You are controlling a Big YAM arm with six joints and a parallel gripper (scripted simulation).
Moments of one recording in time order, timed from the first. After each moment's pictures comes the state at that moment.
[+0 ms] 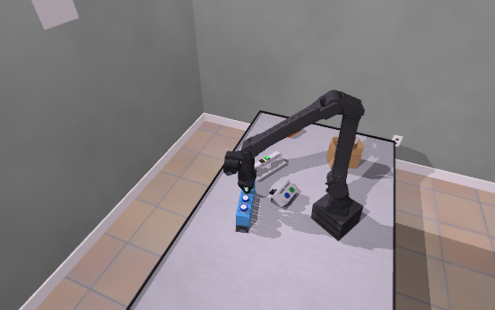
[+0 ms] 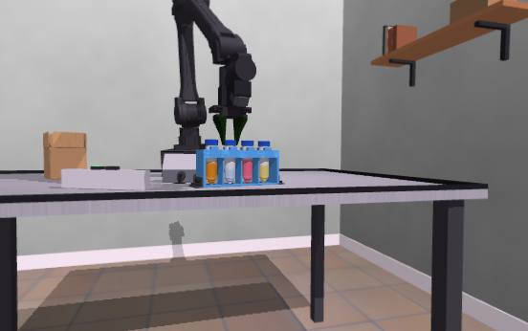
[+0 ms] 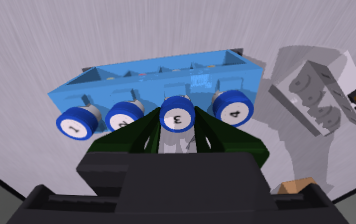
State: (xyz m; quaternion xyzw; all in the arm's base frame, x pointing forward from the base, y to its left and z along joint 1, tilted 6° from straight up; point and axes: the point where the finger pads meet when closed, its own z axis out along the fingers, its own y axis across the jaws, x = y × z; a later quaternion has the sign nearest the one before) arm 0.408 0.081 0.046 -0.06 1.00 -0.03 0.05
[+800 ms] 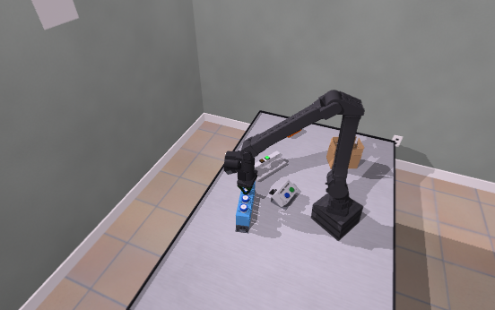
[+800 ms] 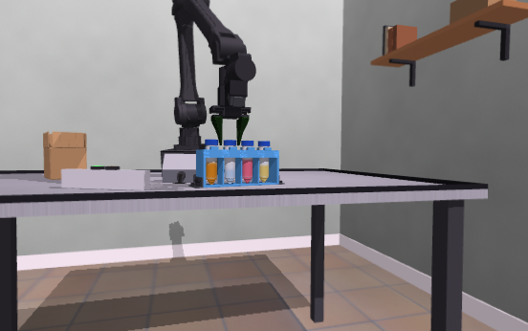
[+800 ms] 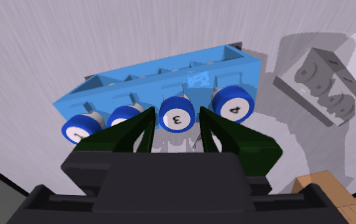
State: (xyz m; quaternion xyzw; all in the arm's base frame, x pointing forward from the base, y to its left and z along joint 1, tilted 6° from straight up) arm 0.408 0.080 0.045 -0.01 1.00 -0.03 0.05
